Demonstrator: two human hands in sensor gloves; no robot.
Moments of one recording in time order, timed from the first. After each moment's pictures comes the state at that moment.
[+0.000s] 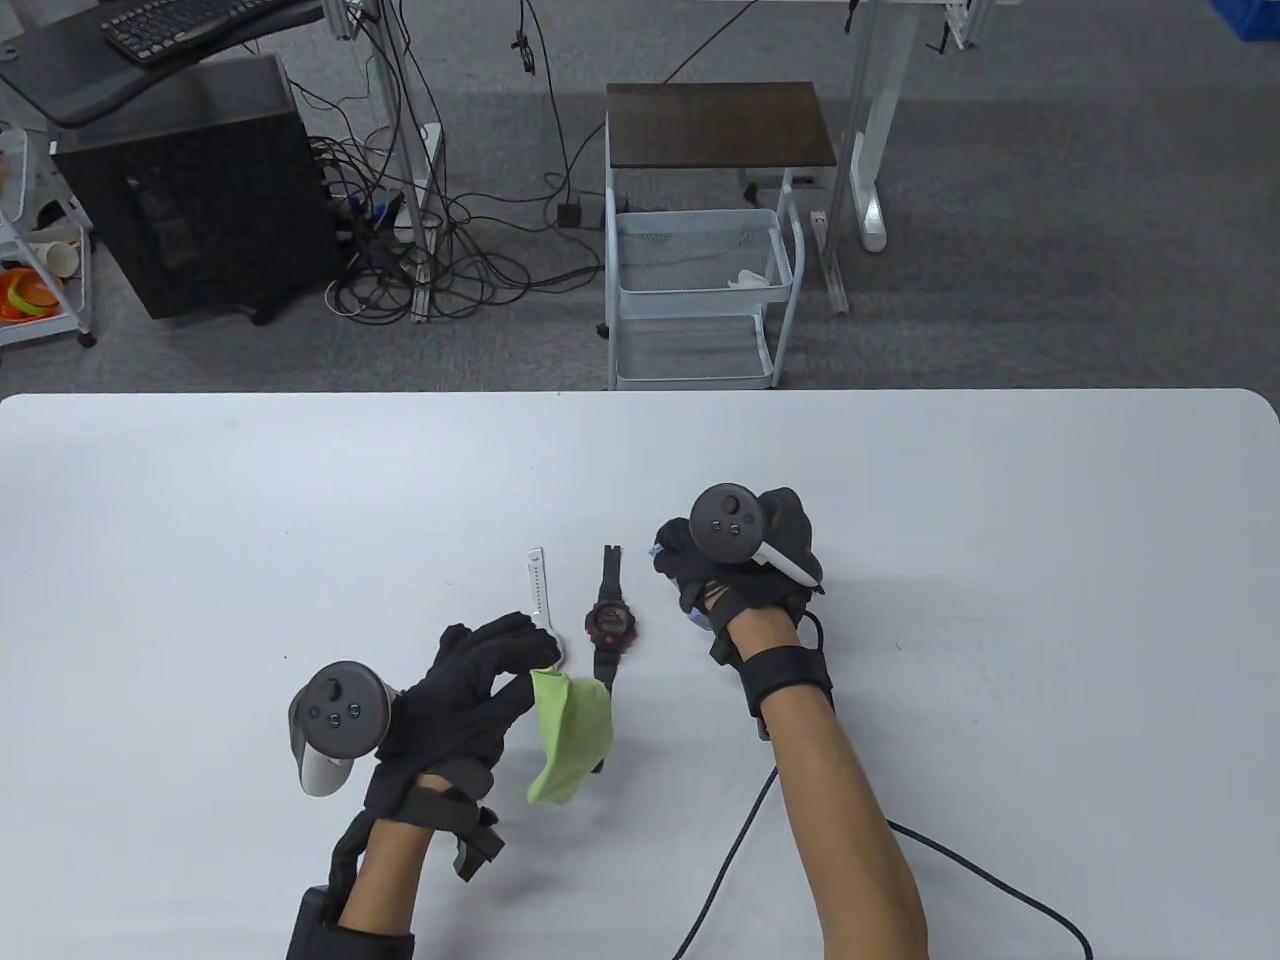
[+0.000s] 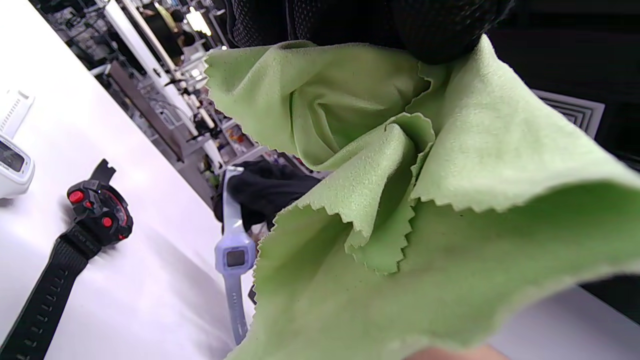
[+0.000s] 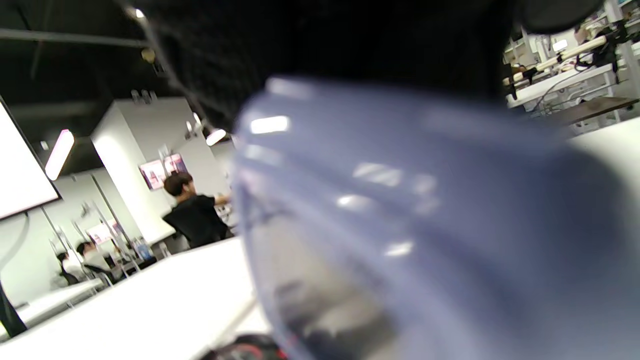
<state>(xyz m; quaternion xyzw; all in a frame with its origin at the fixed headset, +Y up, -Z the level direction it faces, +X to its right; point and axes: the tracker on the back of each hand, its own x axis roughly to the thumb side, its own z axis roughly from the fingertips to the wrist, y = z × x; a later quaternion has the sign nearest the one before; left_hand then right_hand) -0.211 -0.702 -0.280 0.03 -0.25 0.54 0.80 0.076 -0.708 -0.456 0.22 -0.03 0.94 0.25</state>
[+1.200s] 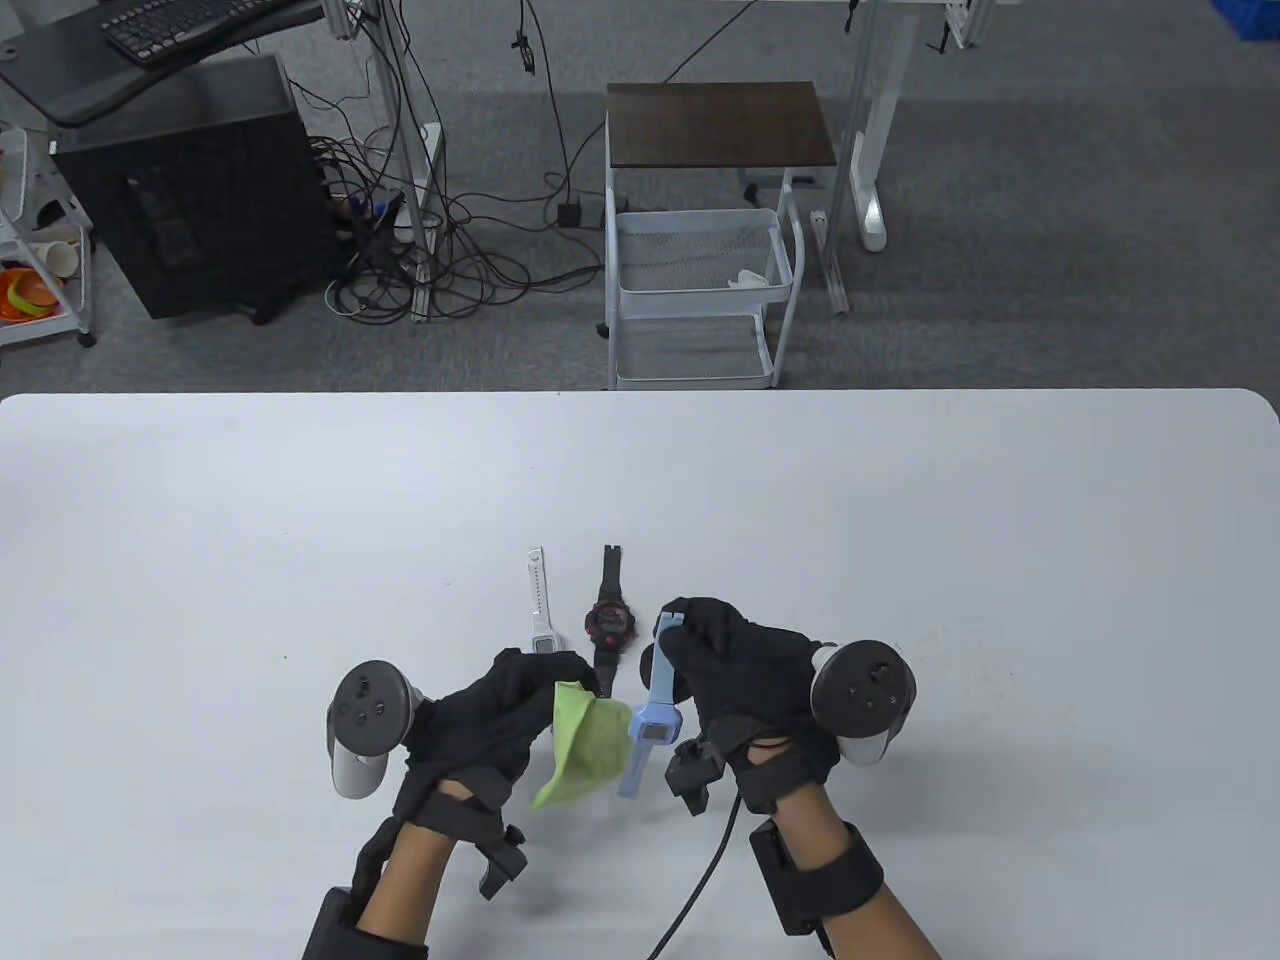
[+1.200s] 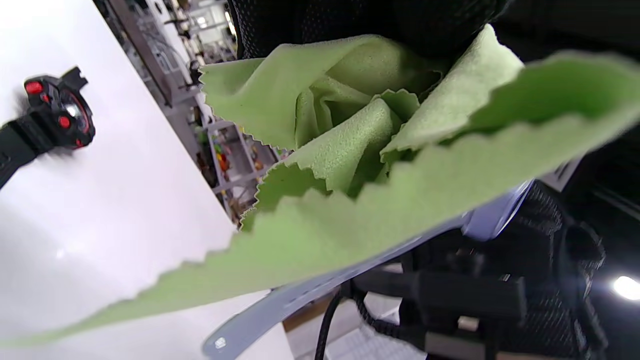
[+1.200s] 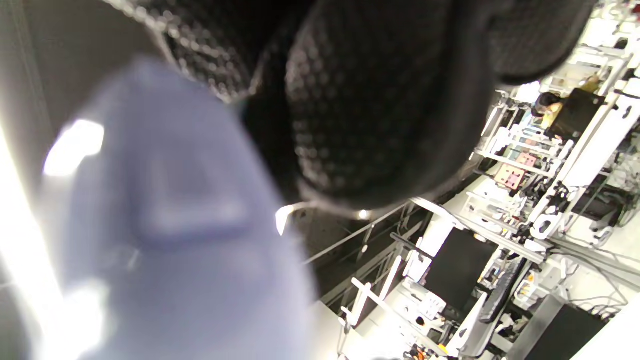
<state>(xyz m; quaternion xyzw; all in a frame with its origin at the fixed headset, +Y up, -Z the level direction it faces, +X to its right) -0.181 -0.713 -0.277 -0.04 -0.28 0.59 0.76 0.092 -0.641 -0.295 0.23 -0.18 0.74 0.60</state>
